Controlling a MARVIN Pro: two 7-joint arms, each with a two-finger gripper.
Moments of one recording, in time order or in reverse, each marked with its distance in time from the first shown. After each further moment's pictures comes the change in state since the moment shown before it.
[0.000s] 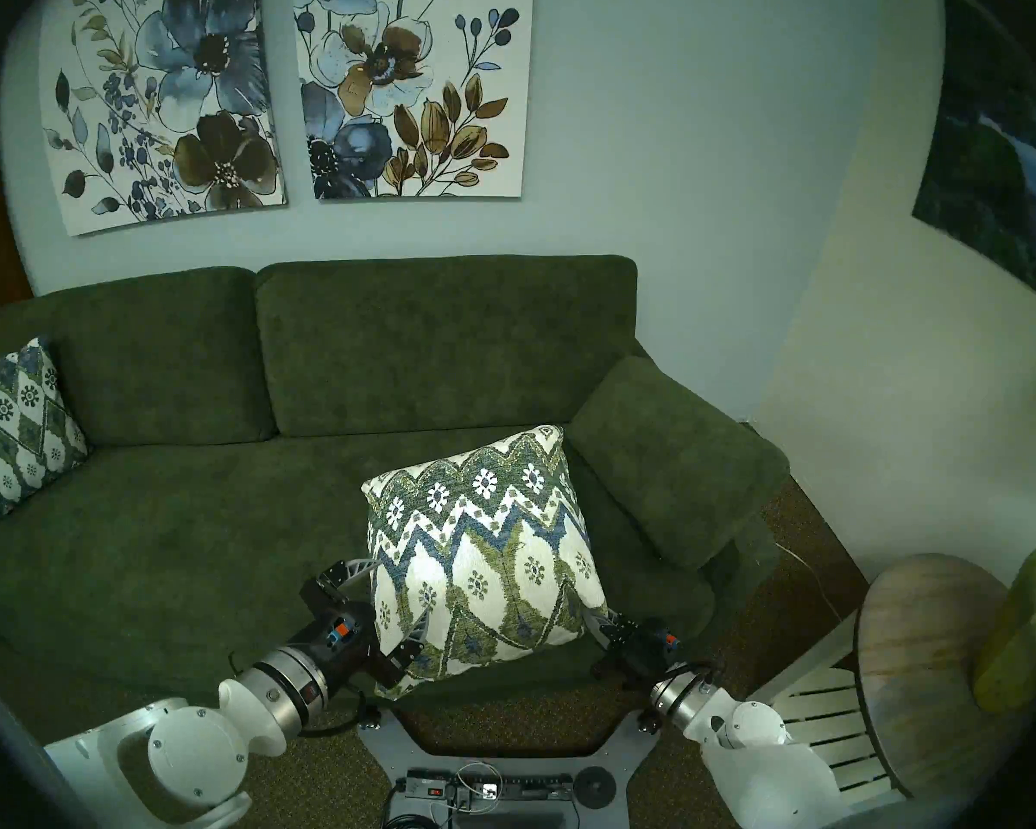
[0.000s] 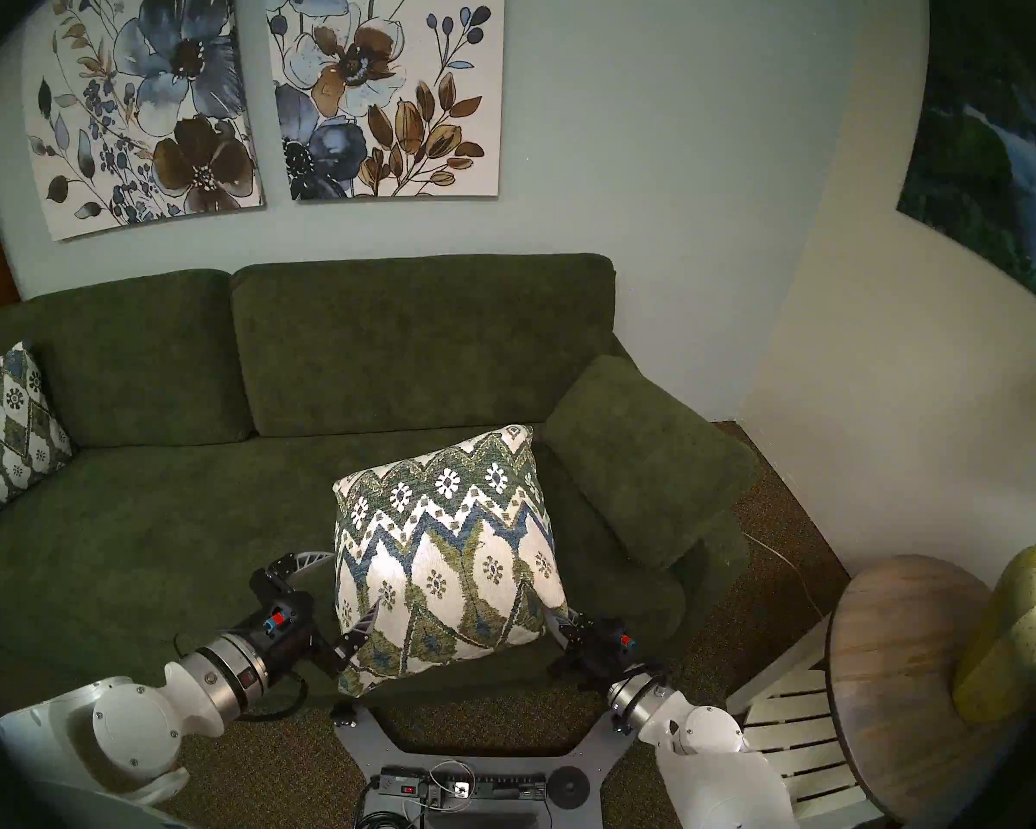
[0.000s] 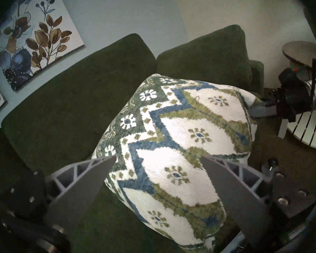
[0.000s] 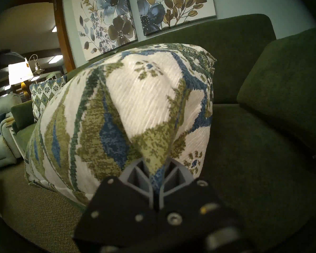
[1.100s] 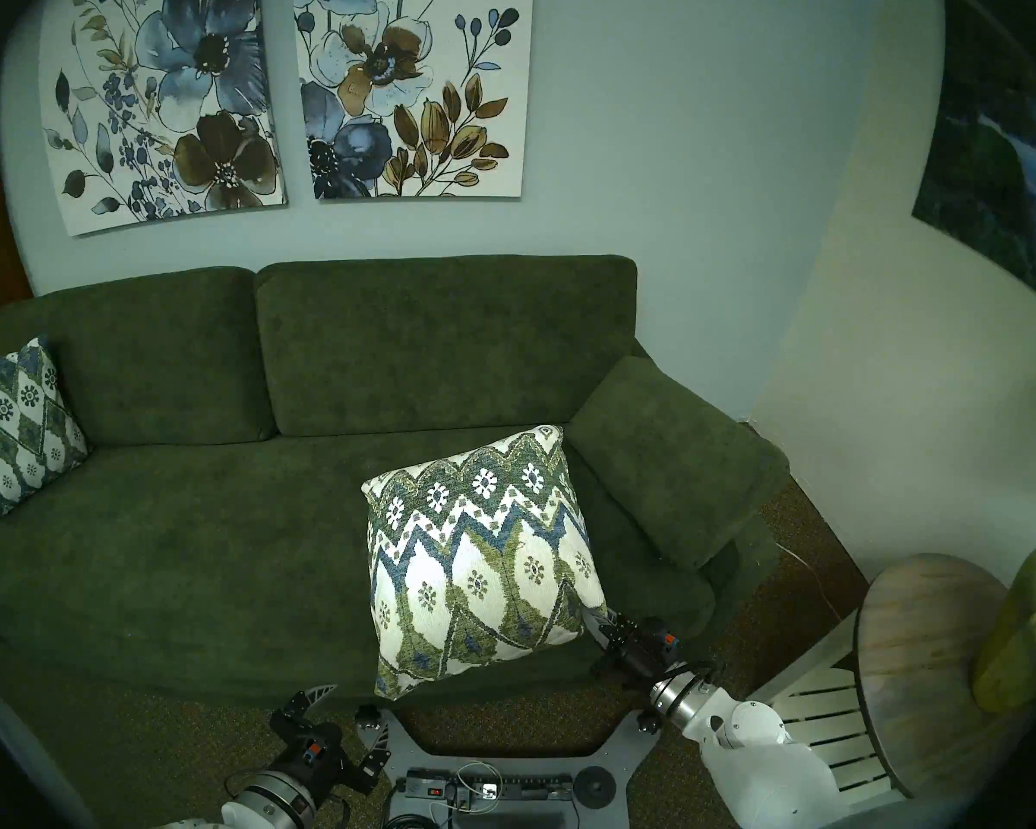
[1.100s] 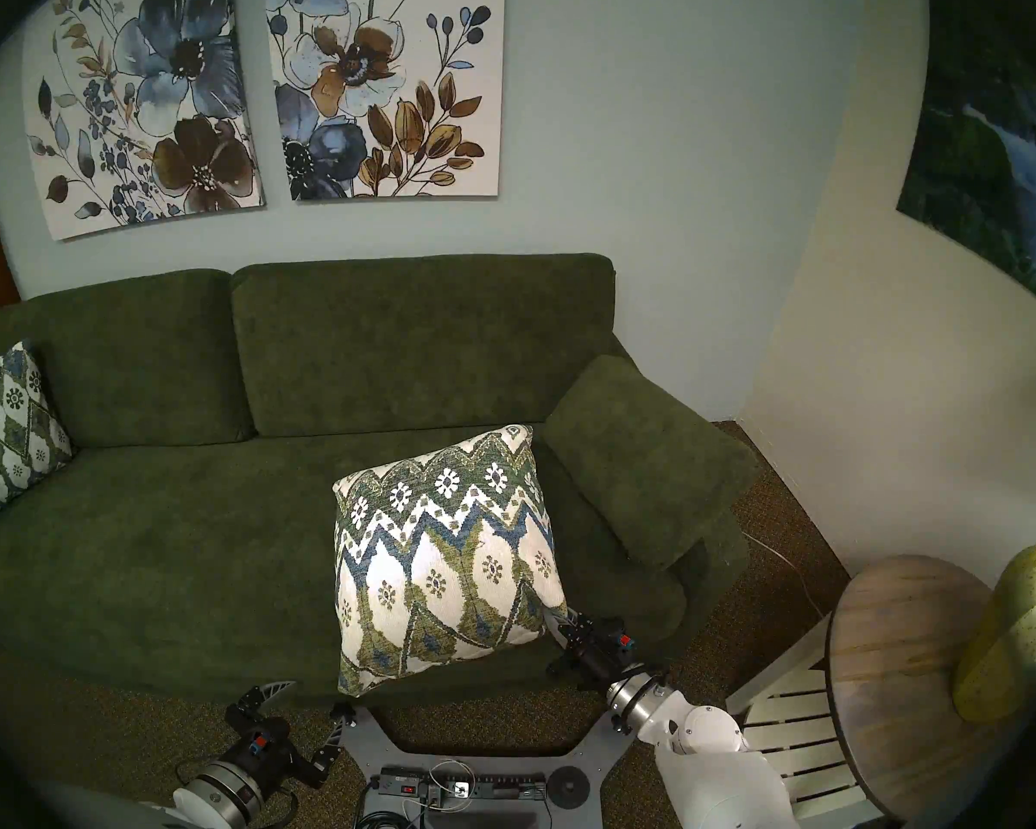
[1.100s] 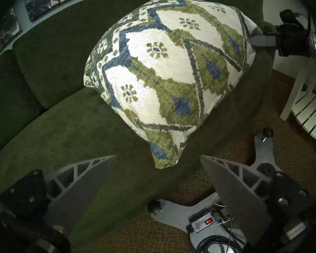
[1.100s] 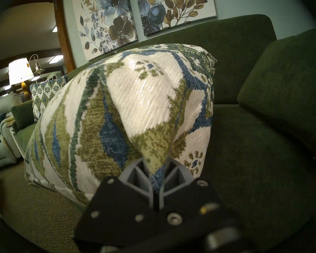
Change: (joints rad) left arm 0.033 -0.160 0.109 0.350 -0.038 -0.205 0.092; right arm 0.002 0.000 -0.003 0.003 0.000 -0.004 0.000
